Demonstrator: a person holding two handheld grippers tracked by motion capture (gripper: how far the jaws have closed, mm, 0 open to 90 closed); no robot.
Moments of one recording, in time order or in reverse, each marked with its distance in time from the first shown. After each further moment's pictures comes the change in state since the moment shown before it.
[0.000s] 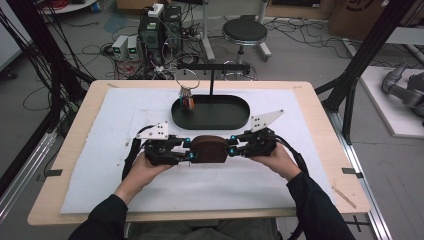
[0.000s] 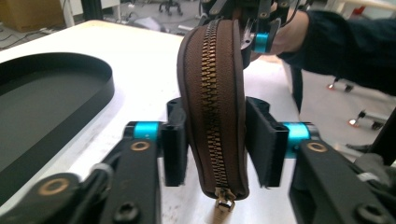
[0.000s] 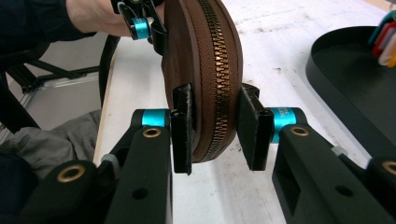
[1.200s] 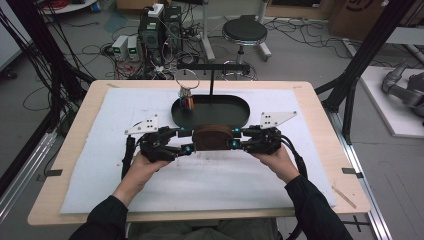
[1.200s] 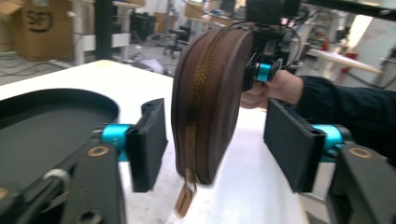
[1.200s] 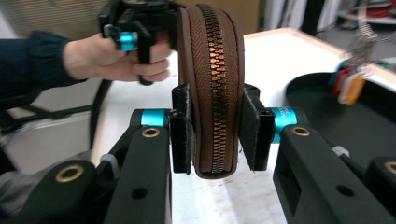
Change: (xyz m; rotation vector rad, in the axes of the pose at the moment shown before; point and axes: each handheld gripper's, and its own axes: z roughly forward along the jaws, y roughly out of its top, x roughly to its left) left arm 0.002 0.005 -0.015 -0.163 0.052 -0.075; right arm 0.007 0.002 -0.014 -0.185 -0.087 -0.003
